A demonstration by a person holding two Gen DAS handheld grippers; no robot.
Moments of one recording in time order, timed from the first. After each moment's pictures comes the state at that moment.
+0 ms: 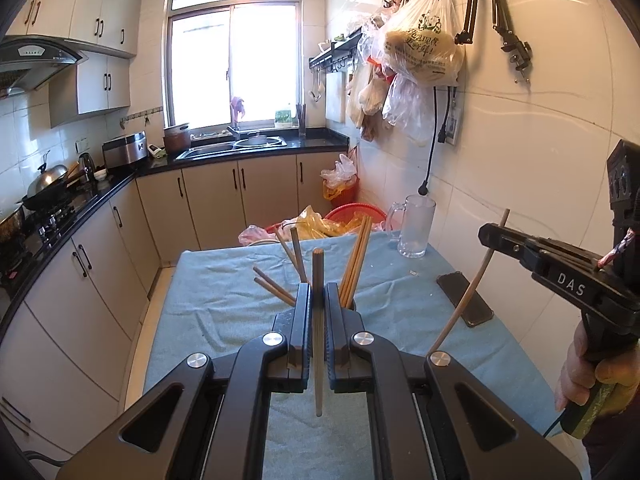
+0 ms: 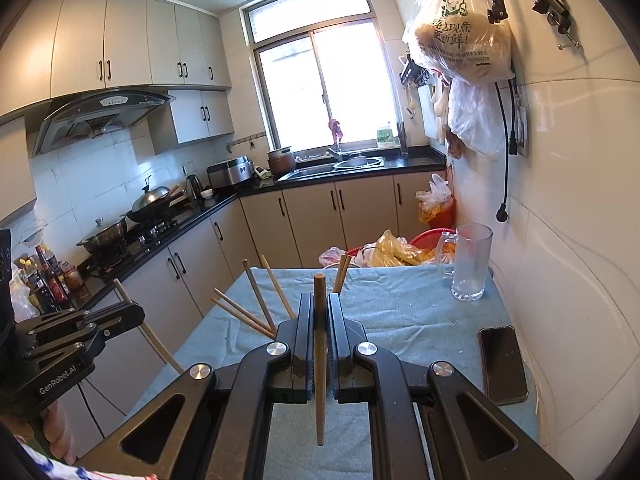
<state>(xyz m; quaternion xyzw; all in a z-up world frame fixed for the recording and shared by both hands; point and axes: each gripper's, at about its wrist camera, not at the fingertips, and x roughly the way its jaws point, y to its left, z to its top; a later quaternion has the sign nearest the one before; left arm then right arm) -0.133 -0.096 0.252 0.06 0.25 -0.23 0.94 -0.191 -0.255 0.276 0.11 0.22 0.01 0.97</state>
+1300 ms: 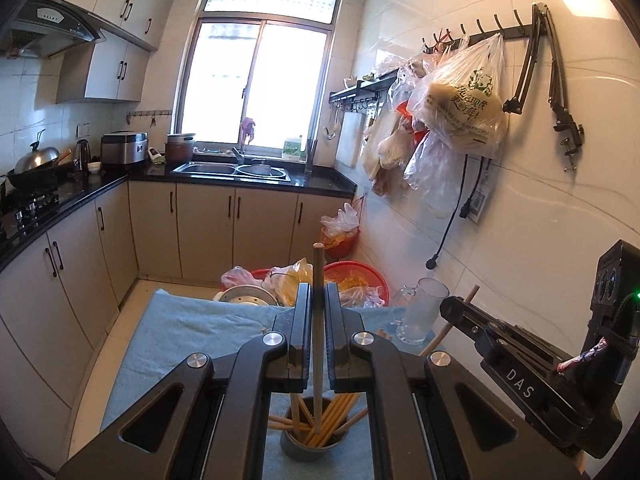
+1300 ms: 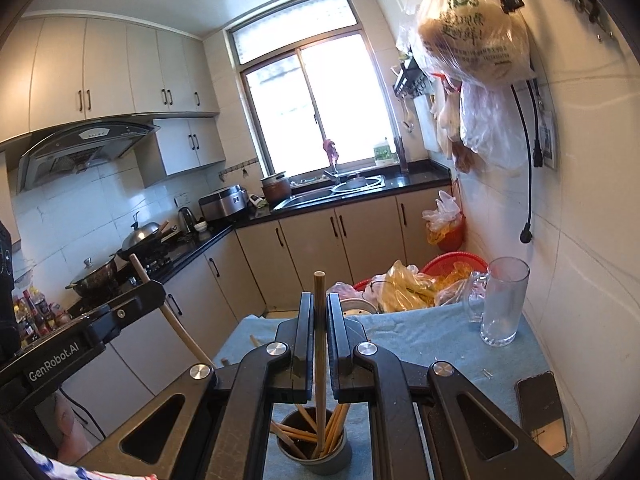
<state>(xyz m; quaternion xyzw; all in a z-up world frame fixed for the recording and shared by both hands) -0.007 -0.120 0.284 -0.04 0.21 -0.24 0.95 -0.072 -0.263 0.282 0.15 0.18 0.00 0.97</state>
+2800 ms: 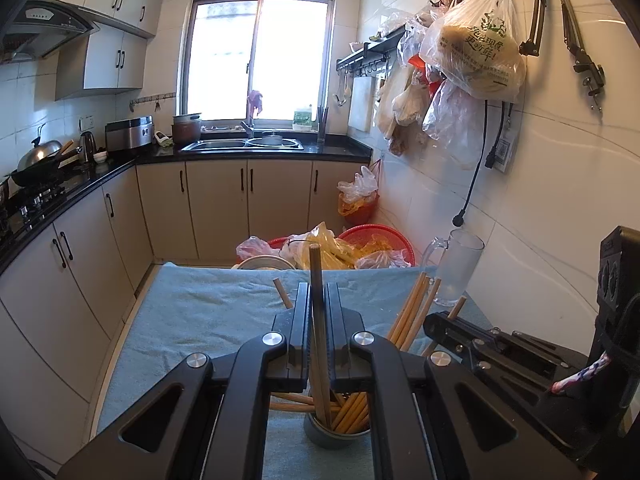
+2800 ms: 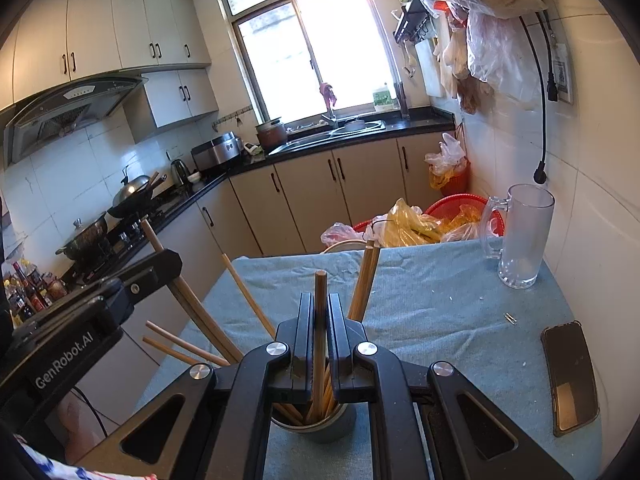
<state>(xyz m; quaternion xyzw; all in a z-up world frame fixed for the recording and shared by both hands) 0.016 -0.134 0.220 0.01 0.24 -0.21 0.95 -0.041 -0.248 0.207 0.15 0.27 0.02 0.95</state>
